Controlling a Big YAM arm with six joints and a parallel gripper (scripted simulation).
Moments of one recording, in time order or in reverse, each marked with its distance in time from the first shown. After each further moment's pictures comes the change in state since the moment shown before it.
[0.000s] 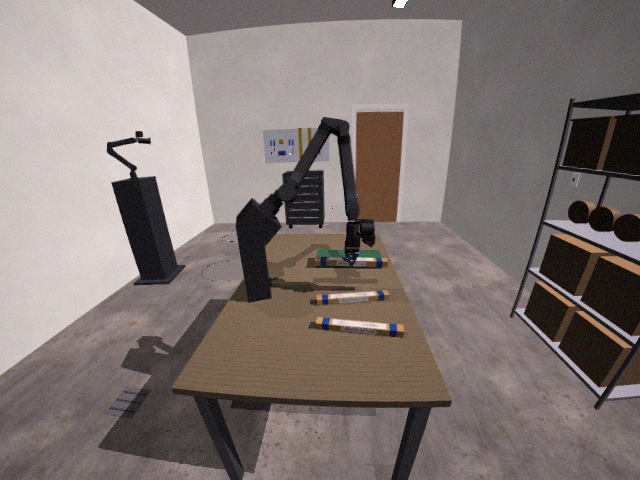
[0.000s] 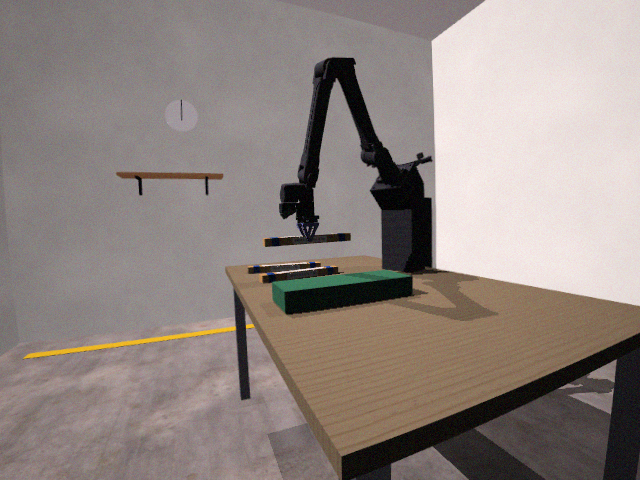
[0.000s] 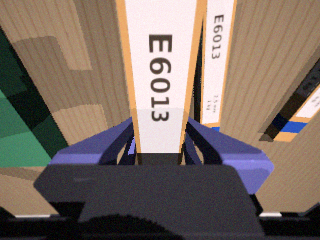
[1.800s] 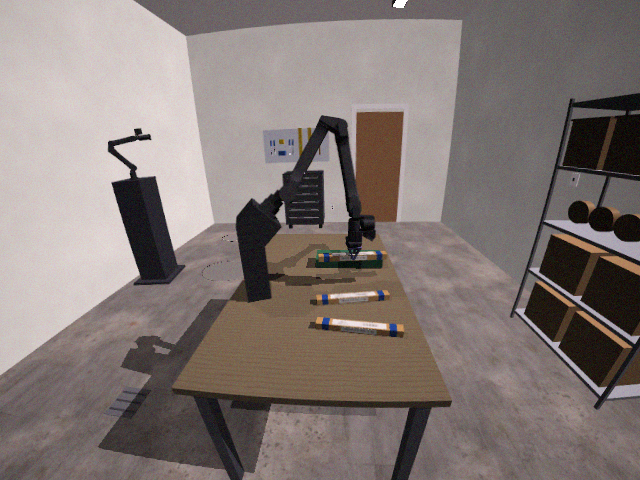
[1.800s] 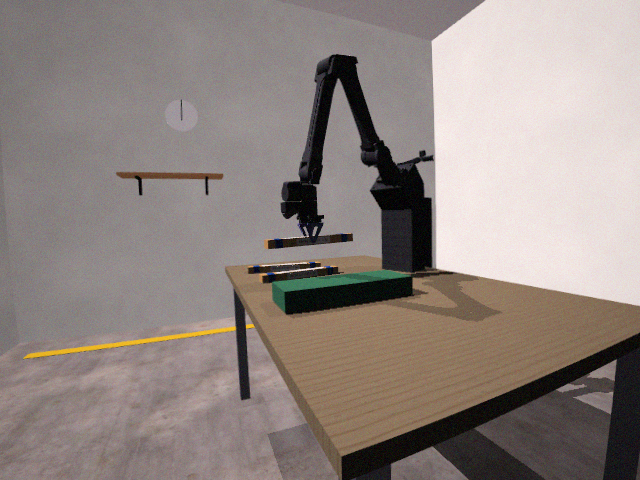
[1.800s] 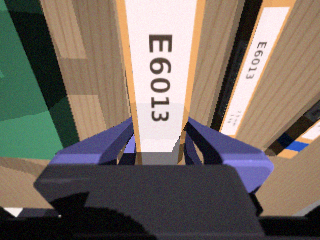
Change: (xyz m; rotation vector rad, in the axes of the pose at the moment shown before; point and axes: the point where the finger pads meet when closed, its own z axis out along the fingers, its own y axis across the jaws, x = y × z) arm -0.011 0.062 0.000 0.004 0.003 -0.146
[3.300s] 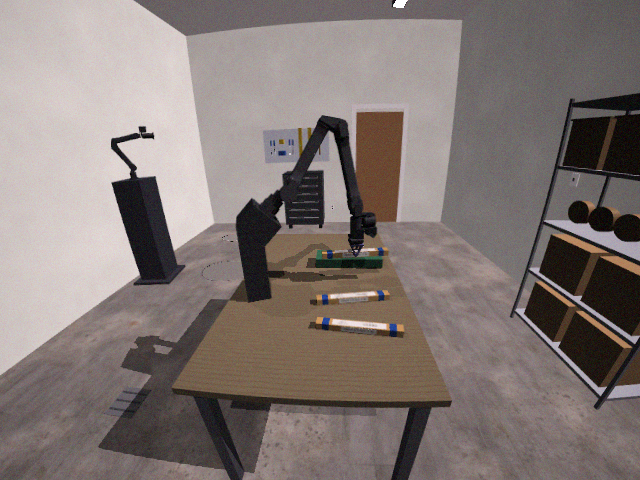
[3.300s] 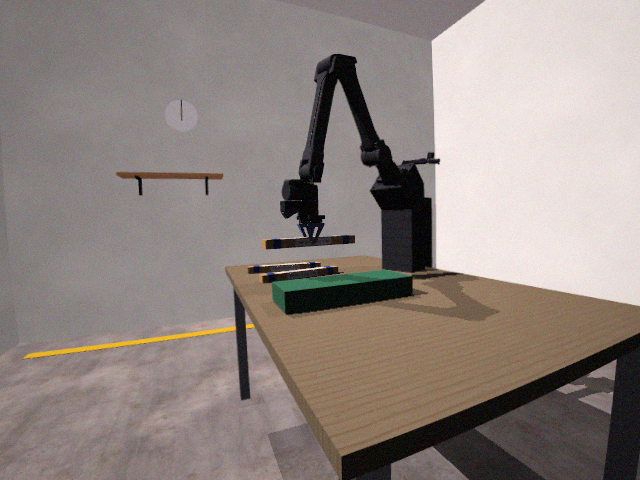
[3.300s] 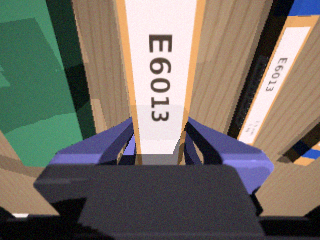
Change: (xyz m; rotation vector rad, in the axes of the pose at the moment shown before) arm -0.021 0.040 0.000 -0.004 -0.024 0.014
